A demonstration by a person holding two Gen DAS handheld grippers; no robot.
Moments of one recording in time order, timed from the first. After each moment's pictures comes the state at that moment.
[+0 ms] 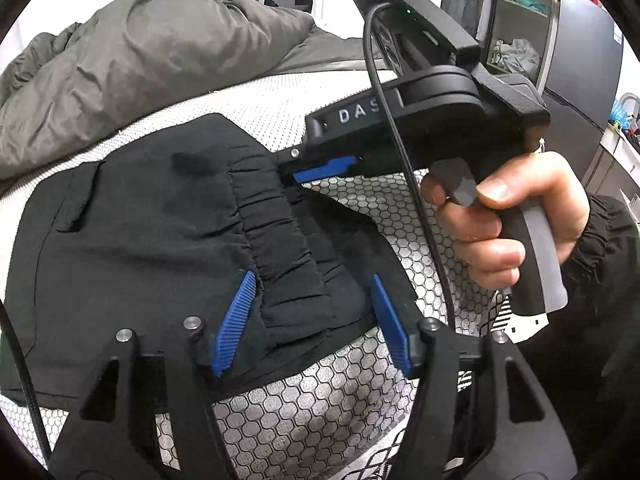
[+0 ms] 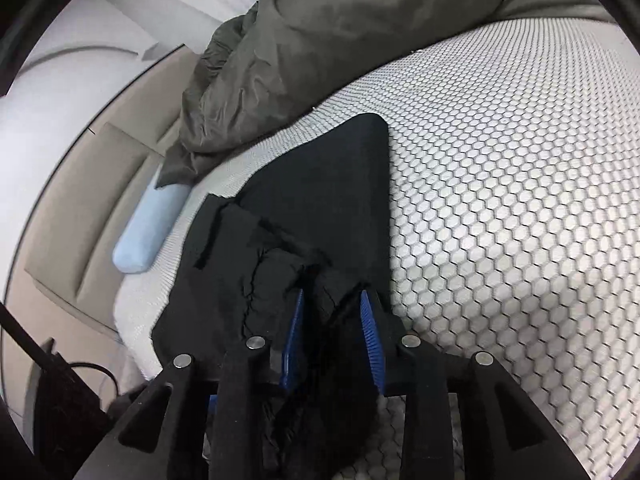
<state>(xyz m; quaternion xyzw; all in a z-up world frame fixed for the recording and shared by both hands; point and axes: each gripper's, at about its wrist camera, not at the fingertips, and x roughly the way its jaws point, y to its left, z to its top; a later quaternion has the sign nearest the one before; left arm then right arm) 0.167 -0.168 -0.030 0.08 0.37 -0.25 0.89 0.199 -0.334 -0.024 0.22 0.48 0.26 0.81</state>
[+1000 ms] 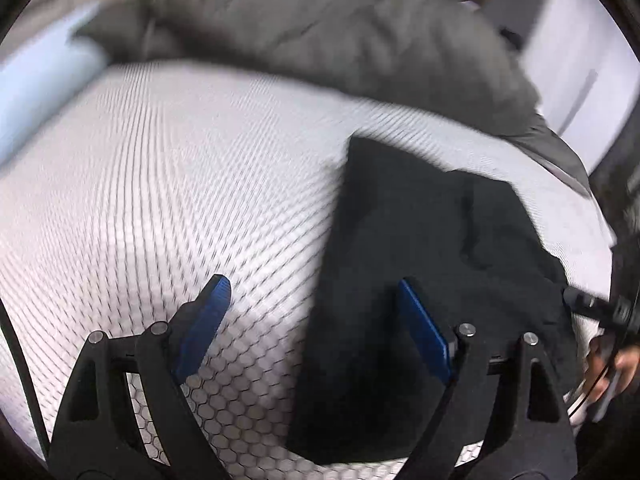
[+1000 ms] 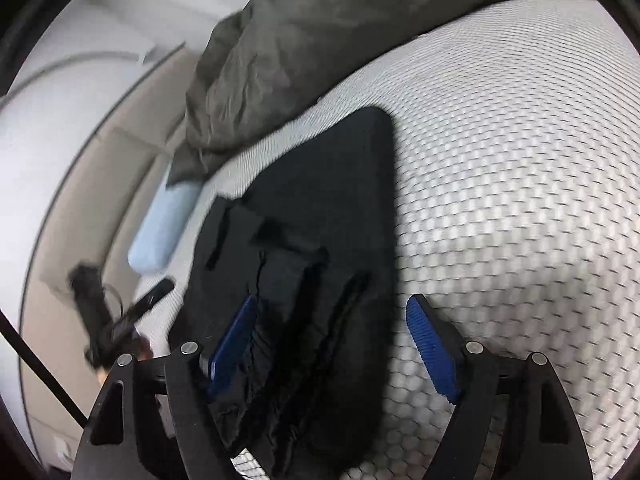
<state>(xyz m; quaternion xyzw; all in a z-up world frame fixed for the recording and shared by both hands) 0.236 0.079 -0.029 -0.14 0.44 0.03 0.89 0.209 -0.327 -0.026 0.19 0.51 0.28 0.79</state>
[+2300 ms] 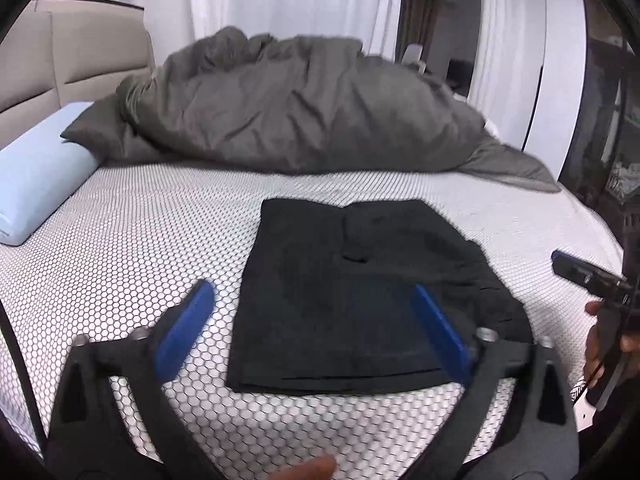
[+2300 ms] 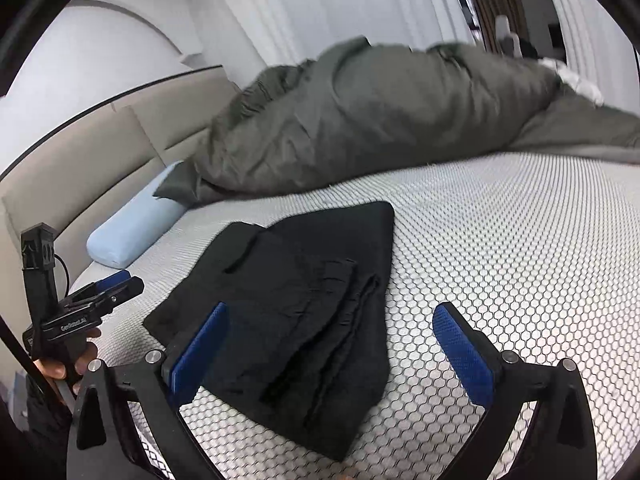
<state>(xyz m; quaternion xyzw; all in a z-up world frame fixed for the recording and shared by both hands) 0.158 0.004 0.039 -0.05 0.27 0.00 0.96 0.142 -0.323 0.047 0.08 0.32 0.23 0.91</state>
